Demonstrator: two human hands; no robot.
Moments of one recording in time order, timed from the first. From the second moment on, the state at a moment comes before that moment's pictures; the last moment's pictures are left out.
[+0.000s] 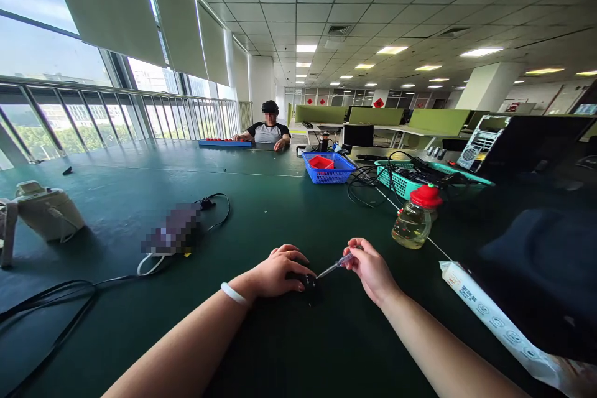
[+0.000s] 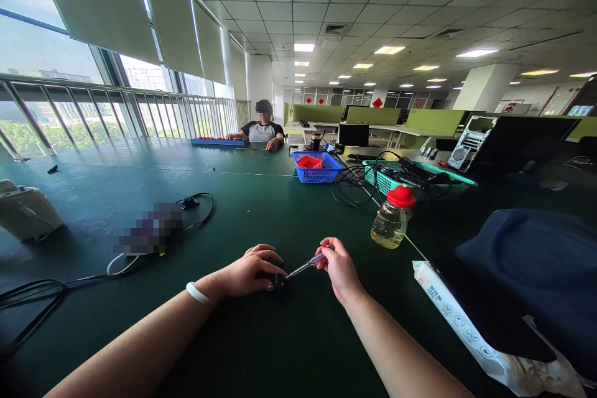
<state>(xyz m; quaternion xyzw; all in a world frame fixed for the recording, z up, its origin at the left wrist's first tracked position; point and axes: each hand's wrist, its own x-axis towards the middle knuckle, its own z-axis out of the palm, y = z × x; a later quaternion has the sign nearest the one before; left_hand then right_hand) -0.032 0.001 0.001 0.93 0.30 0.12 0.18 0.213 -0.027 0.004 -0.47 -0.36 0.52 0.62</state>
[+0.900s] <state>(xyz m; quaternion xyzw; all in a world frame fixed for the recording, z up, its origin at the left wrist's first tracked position) -0.031 0.000 0.001 0.93 0.31 0.12 0.18 0.213 -0.026 0.003 -0.48 -0.37 0.51 0.61</state>
